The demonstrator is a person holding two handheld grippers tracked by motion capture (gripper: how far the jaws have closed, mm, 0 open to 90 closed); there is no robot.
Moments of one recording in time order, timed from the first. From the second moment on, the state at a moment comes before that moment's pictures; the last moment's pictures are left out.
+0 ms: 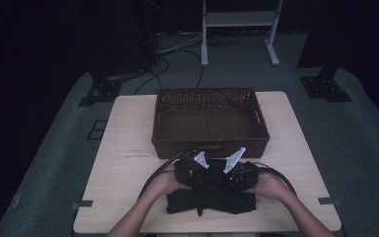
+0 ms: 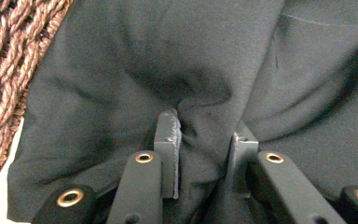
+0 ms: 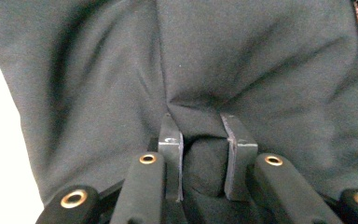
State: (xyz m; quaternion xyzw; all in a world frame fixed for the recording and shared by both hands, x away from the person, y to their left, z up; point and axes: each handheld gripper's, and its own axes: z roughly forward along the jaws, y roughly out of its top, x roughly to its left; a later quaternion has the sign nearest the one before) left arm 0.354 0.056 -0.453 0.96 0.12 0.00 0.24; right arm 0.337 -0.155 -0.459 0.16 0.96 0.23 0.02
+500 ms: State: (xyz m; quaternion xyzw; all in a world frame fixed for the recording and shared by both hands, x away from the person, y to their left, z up) left arm 0.352 0.059 -0.446 0.96 0.10 0.01 0.25; right arm 0.335 -0.157 -0.448 0.14 0.96 0.24 0.03
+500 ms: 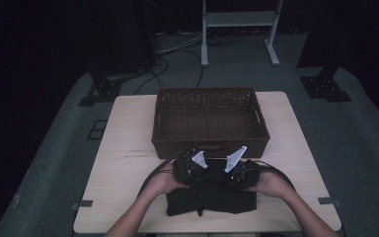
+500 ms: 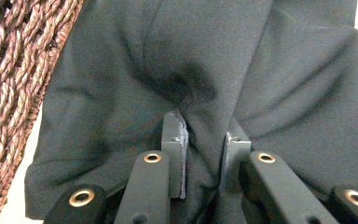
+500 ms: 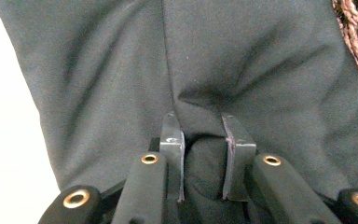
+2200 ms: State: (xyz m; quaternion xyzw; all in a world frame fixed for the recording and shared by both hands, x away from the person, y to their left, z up) left arm 0.350 0.054 -0.447 0.97 0.10 0.01 0.23; right arm 0.328 -0.149 -0.453 0.14 0.96 0.24 0.04
